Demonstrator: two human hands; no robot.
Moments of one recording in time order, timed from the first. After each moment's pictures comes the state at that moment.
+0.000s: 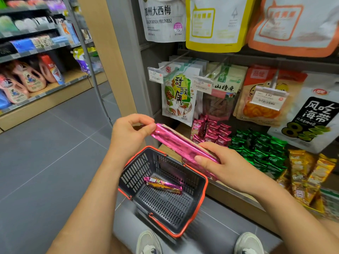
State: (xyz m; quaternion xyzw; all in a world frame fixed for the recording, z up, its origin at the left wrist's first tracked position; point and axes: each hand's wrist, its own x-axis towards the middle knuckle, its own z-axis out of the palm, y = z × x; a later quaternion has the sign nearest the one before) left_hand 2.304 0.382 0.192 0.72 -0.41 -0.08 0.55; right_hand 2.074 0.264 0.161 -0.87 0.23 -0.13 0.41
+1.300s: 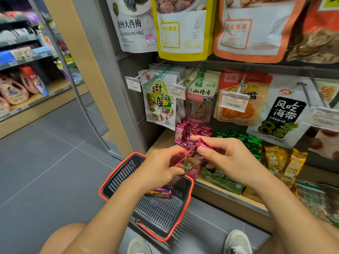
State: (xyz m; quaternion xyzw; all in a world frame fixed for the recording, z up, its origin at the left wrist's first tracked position) left_hand 2.227 0.341 0.144 0.69 -0.62 -0.22 0.30; right_hand 2.031 0.245 0.185 -0.81 0.23 -0.24 0.48
